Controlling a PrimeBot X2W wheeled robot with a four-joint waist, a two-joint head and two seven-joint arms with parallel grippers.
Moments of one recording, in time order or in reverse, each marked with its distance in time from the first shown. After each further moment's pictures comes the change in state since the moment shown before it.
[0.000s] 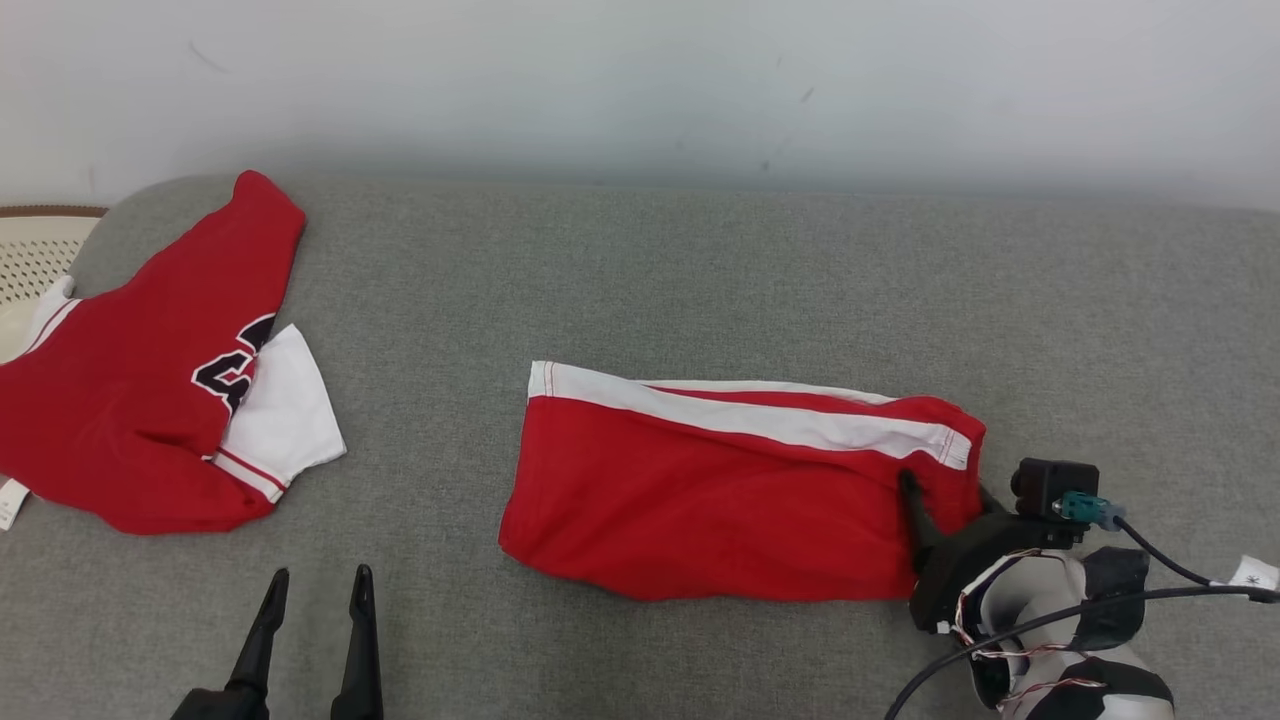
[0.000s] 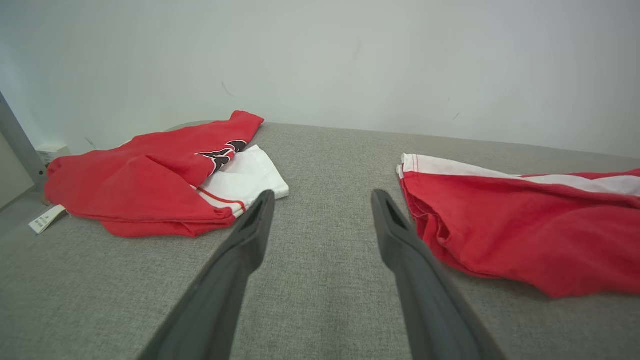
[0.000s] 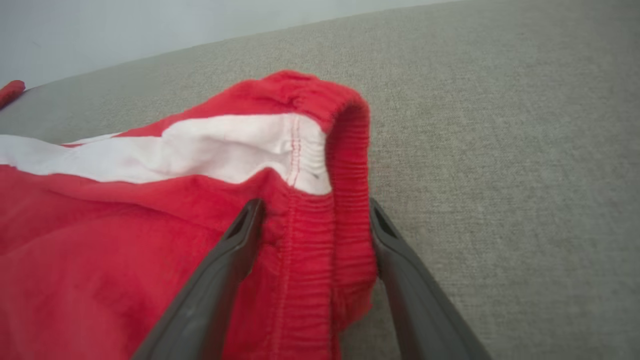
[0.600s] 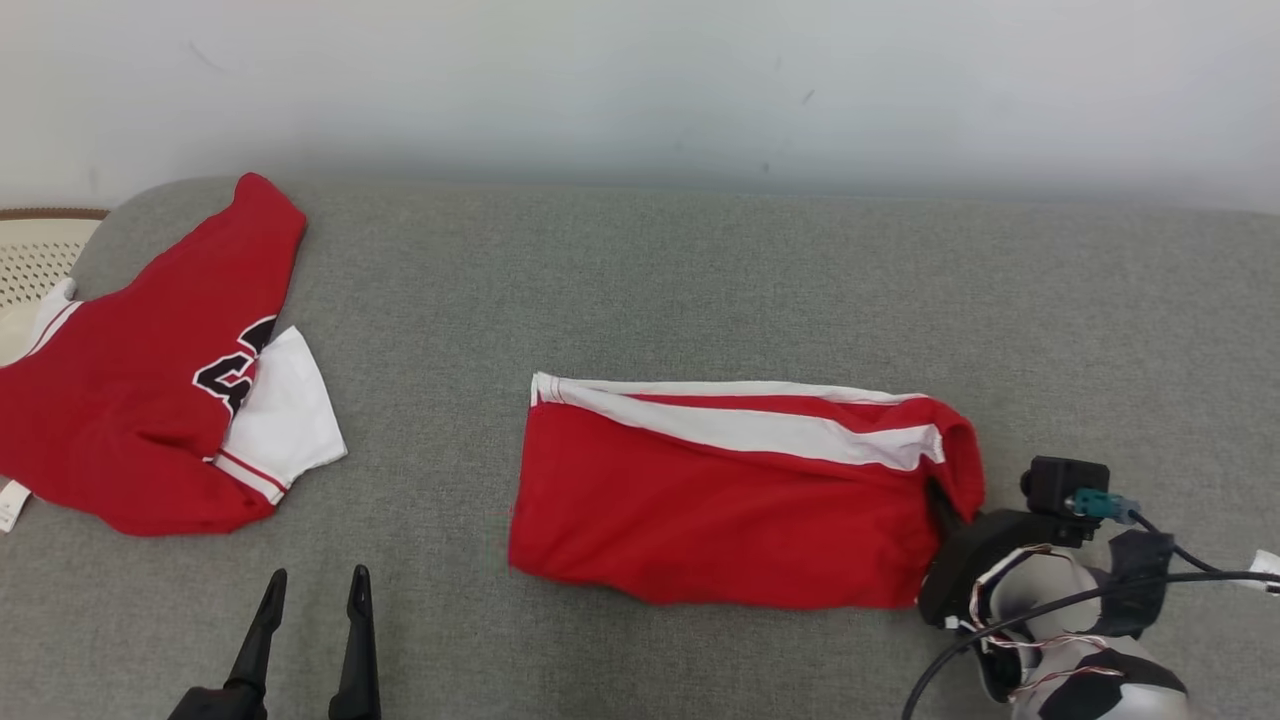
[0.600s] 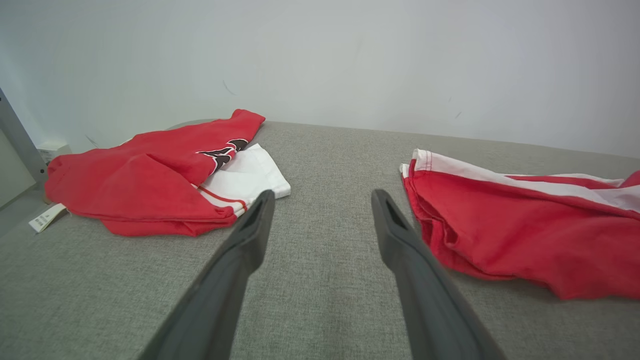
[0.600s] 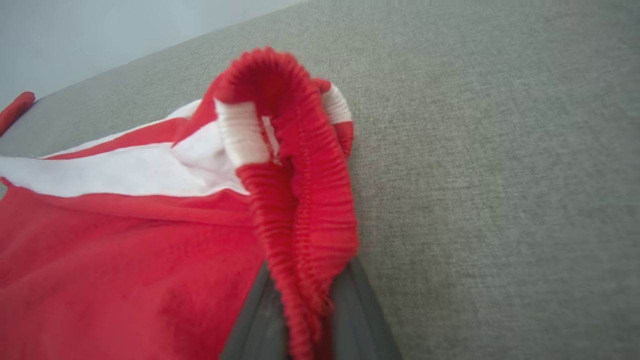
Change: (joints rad) left arm -0.010 0.000 0.003 0.018 -0.002 0.000 0.000; right arm -0.034 -0.030 0.145 0.056 0.226 0.000 0.015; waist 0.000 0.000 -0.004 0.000
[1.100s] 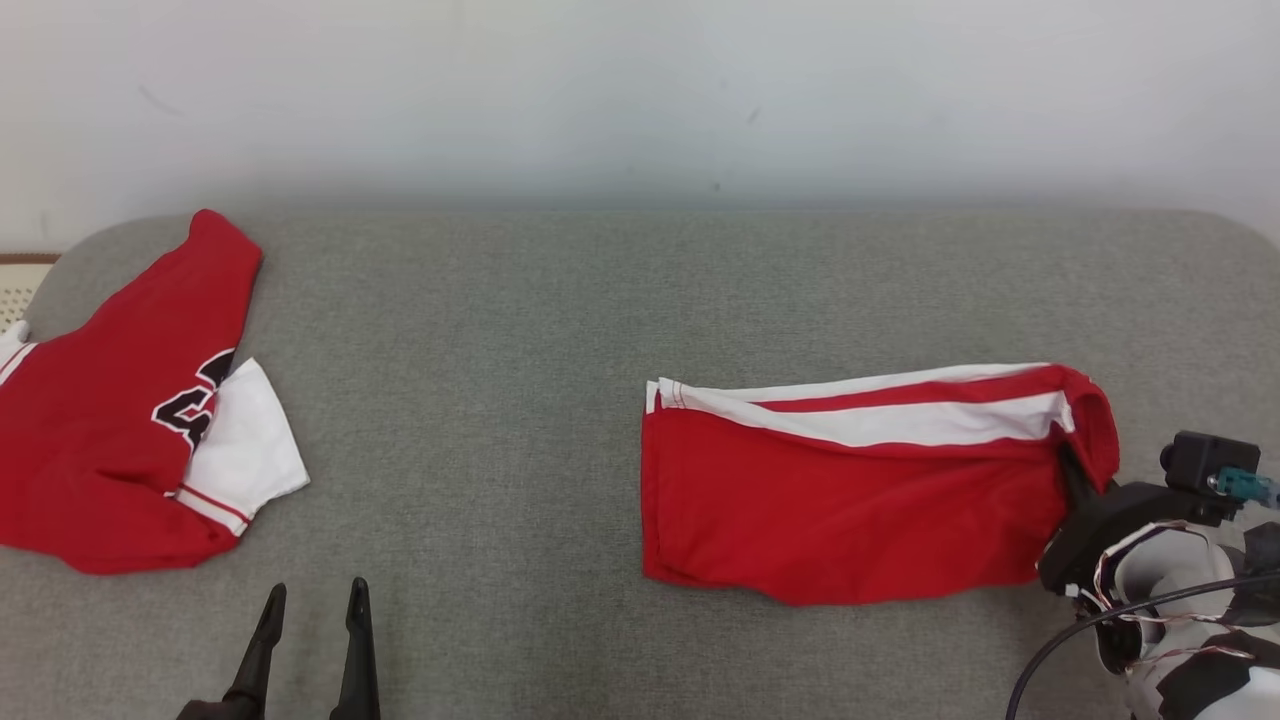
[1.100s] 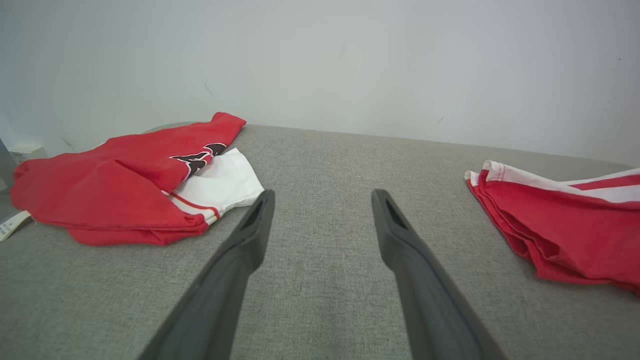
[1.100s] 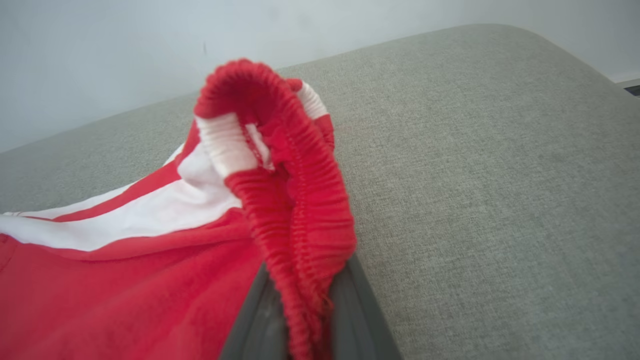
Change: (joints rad) left arm 0.016 0.000 -0.006 -0.002 -0.023 0.016 0.000; right arm 0.001 -0.182 0.035 -0.031 0.099 0.000 -0.024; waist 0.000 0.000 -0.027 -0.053
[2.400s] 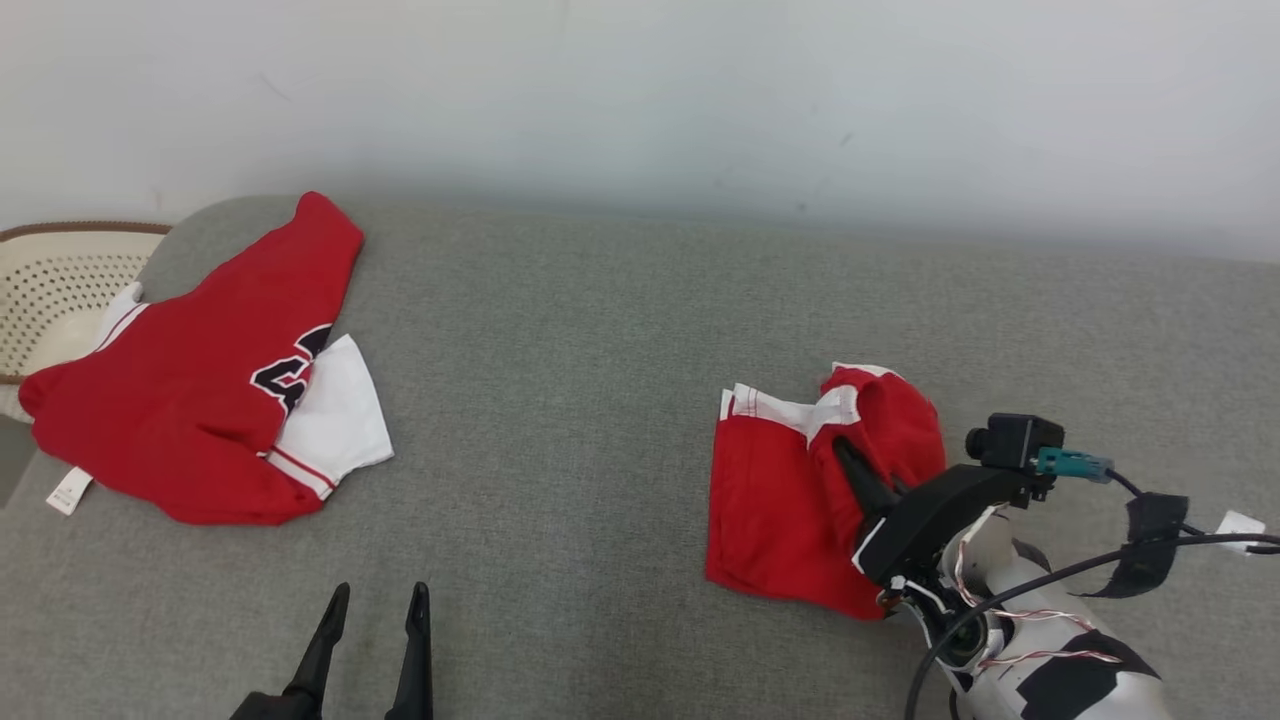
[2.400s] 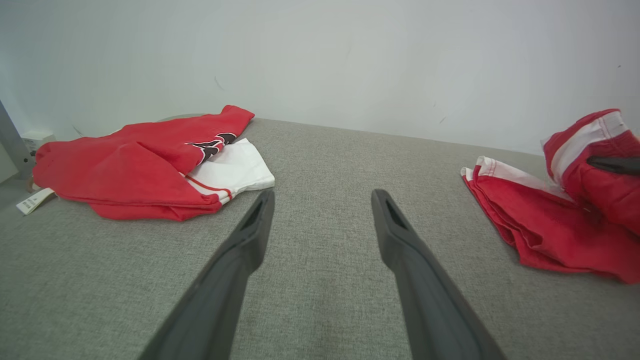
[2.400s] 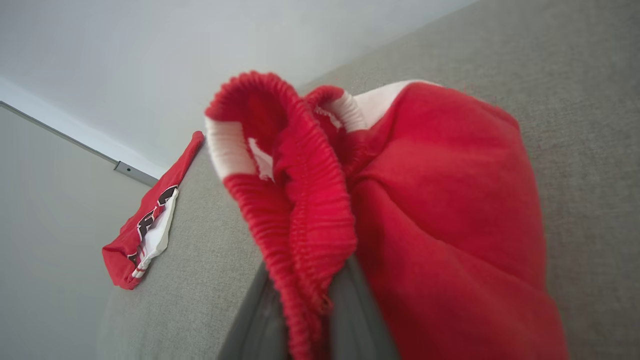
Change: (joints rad) left arm -0.008 0.000 -0.091 0.028 -0.026 0.000 0.000; right arm 0.052 0.138 0.158 -0.333 0.322 0.000 0.192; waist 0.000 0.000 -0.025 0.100
